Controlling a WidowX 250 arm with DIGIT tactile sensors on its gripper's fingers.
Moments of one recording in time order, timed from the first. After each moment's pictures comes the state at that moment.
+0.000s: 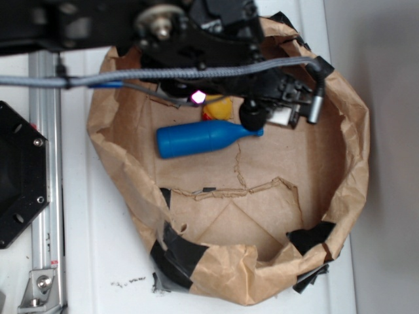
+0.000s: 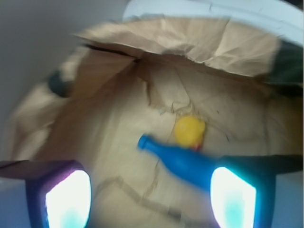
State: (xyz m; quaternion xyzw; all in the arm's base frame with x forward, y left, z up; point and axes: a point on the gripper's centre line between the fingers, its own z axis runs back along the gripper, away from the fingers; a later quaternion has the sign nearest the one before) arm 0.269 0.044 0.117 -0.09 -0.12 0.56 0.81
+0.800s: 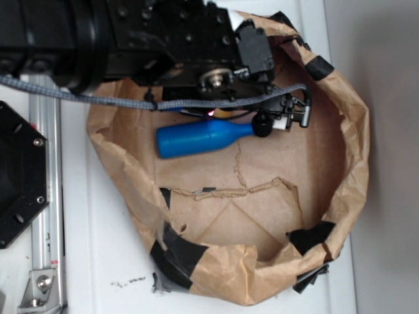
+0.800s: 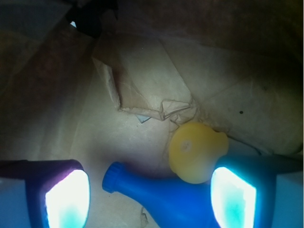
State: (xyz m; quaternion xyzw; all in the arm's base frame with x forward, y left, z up) arm 0.281 0.037 0.059 -0.06 -0.09 0.59 0.80
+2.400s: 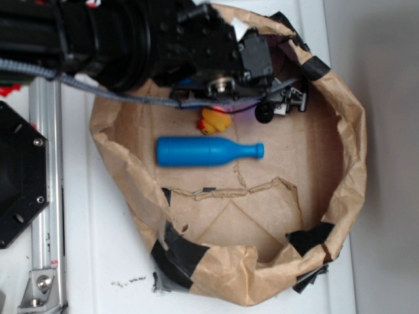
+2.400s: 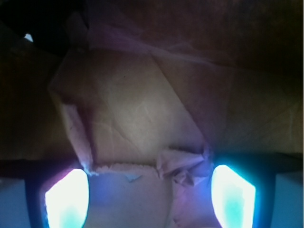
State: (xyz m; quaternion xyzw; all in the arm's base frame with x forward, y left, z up) arm 0.276 0.039 0.004 -0.03 -0.09 0.59 0.80
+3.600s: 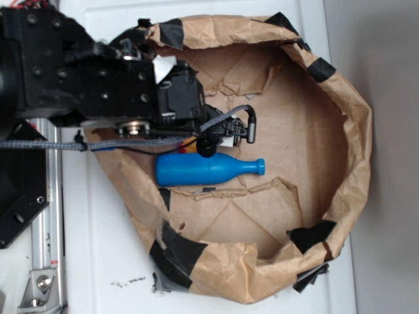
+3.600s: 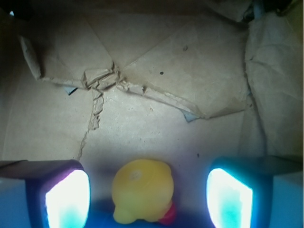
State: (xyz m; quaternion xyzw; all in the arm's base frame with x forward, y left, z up) arm 0.233 0.018 0.044 -0.04 -0.10 0.61 0.78
